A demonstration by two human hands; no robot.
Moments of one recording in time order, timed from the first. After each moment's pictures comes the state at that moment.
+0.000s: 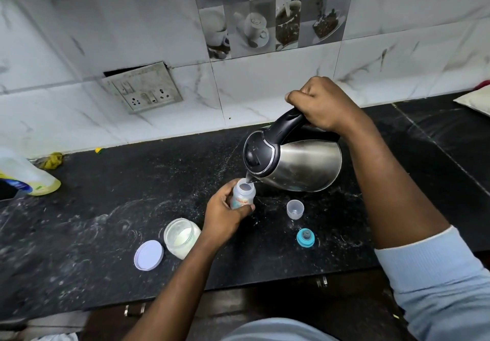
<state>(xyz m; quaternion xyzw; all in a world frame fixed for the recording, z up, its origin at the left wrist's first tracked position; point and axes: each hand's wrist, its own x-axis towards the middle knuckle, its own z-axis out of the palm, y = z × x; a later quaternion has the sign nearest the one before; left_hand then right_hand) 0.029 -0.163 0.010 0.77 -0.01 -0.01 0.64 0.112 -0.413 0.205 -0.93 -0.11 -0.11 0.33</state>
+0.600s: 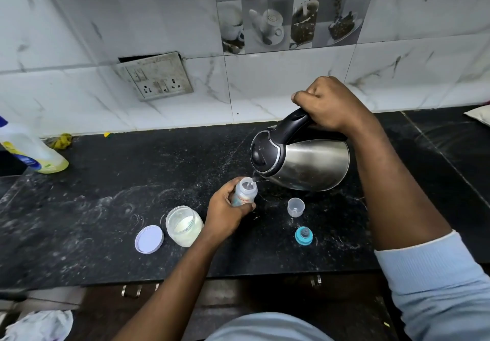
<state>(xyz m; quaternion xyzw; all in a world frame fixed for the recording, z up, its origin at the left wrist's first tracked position) 0.021 -0.163 -0.006 0.76 0.01 0.01 0.64 0.104 -0.405 0.211 -0.94 -0.14 -0.11 0.28</state>
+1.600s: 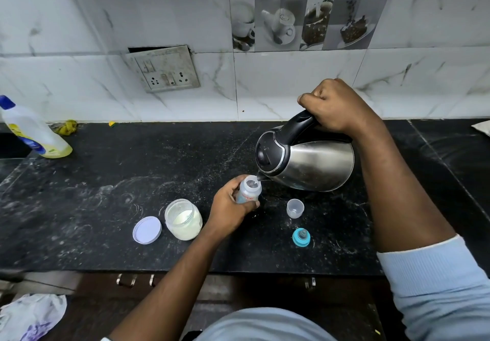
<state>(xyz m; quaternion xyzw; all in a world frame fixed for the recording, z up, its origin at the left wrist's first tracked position) 0.021 -0.172 -0.010 0.74 0.01 0.00 0.67 0.108 -0.406 0.211 -0.95 -0.16 -0.11 0.25</state>
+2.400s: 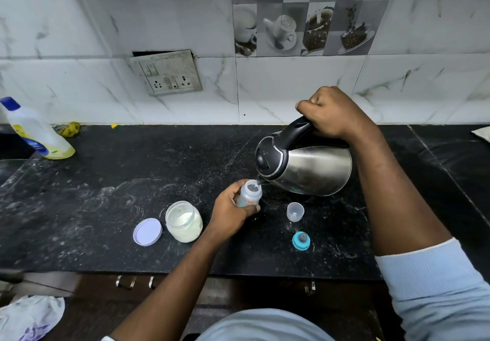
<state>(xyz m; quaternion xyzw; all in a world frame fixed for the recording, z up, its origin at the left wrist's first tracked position) 0.024 -0.171 -0.021 0.76 0.01 0.00 0.65 0.115 -0.405 0.203 -0.95 -0.16 -0.10 0.25</state>
